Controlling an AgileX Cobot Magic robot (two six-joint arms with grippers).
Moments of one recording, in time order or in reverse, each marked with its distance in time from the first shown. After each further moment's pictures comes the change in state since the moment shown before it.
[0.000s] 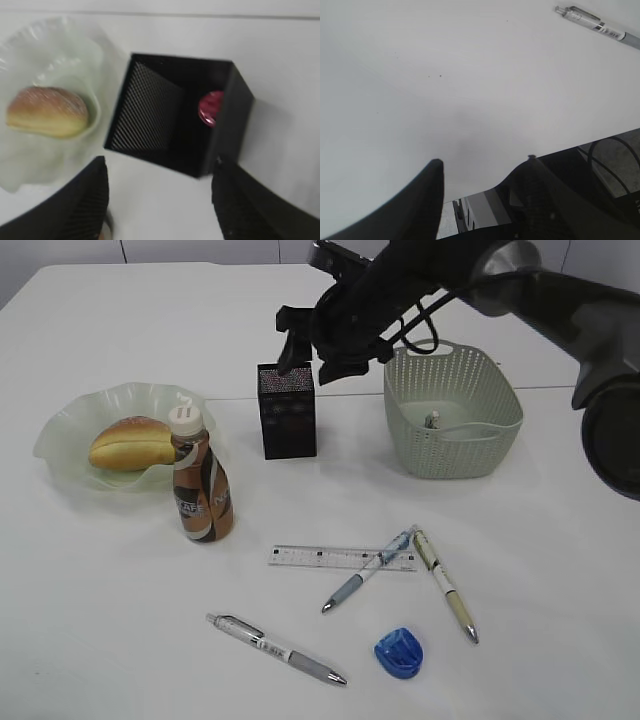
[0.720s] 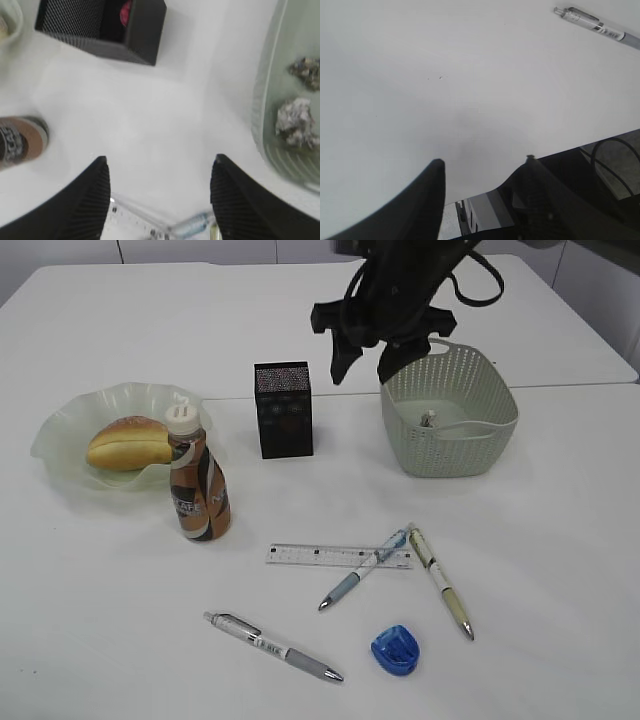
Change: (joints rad) left arm 0.000 0.000 0.000 0.001 -0.009 0.002; right arm 0.044 -0.247 0.262 -0.269 0.140 0.074
